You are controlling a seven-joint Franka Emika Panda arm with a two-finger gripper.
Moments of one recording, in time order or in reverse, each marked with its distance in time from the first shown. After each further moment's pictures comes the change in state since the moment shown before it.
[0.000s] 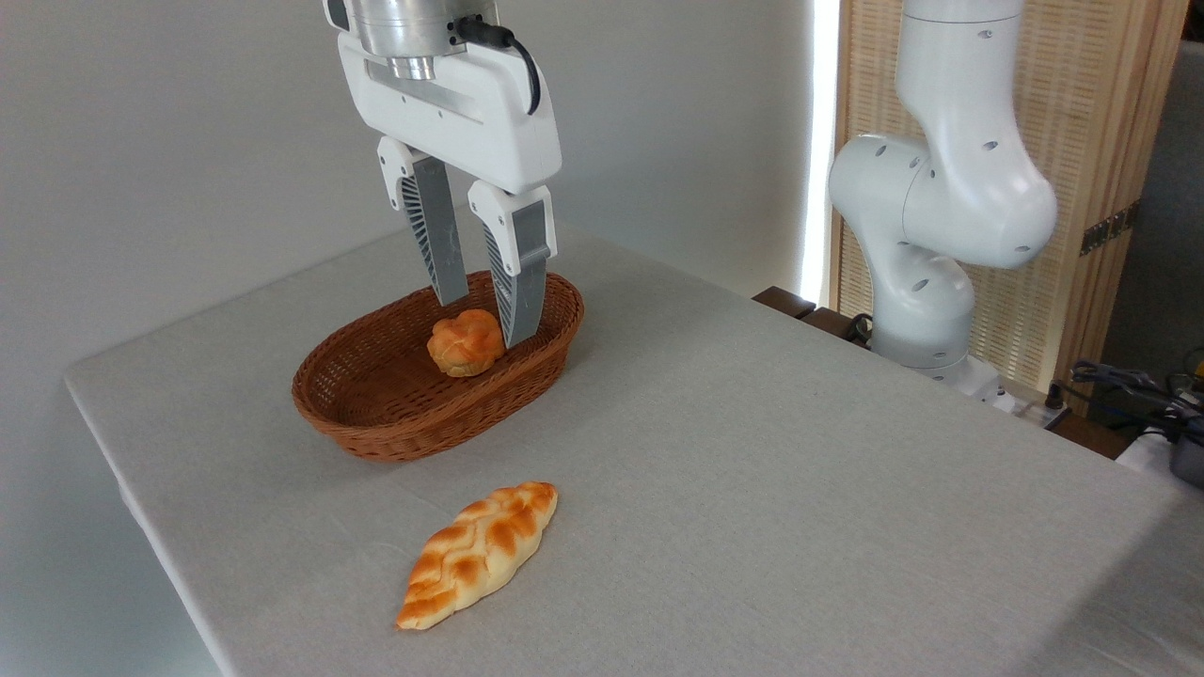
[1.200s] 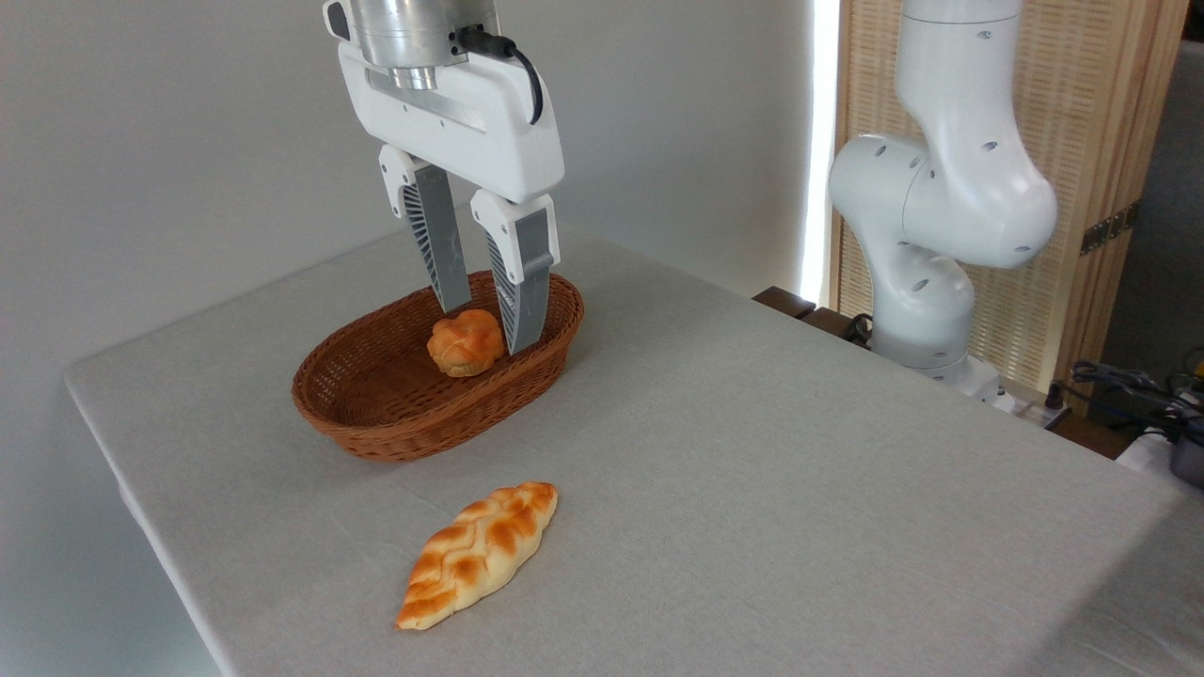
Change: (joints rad) arm 0.000 0.008 0.004 0.000 0.000 -0.002 0.000
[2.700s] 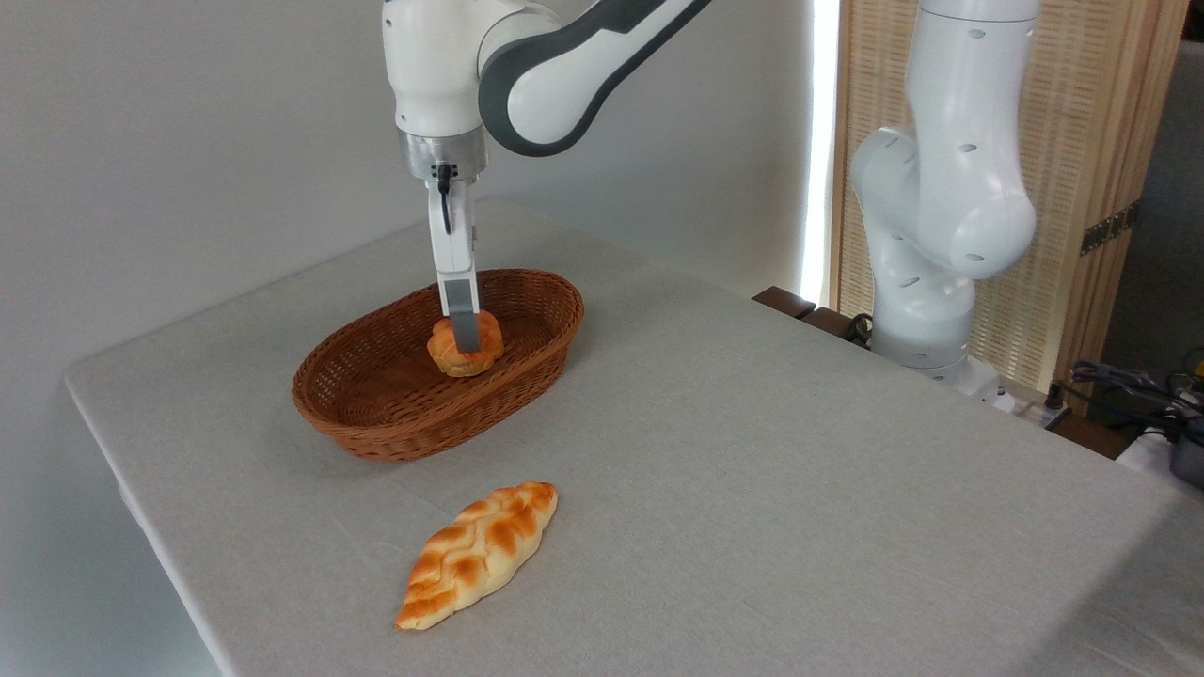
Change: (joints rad) arm -0.415 -0.079 -0.124 -0.574 -0.091 0.587 0.134
